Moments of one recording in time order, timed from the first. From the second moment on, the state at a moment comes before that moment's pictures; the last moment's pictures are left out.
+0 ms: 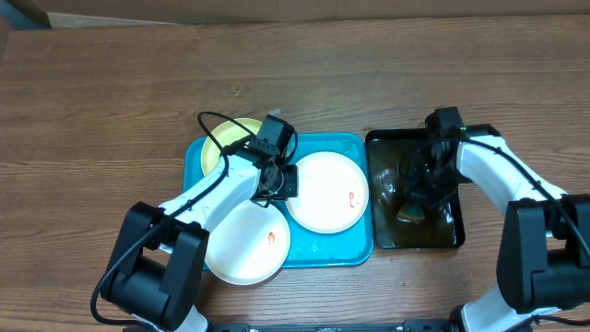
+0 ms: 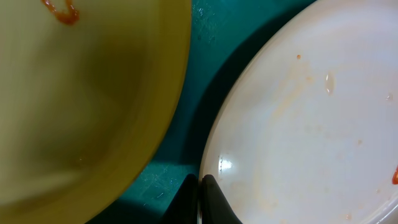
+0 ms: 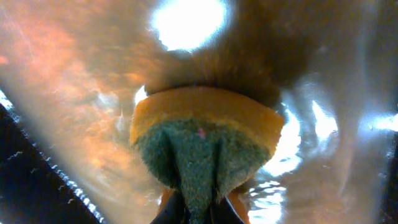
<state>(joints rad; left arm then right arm) -0.45 1.78 1.06 -0.63 0.13 -0.45 0.09 1.77 1.09 -0.95 -0.17 0.32</state>
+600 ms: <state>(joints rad) -0.45 1.78 1.14 -0.75 0.04 -0.45 0.09 1.77 1.23 -1.01 -0.17 0.29</state>
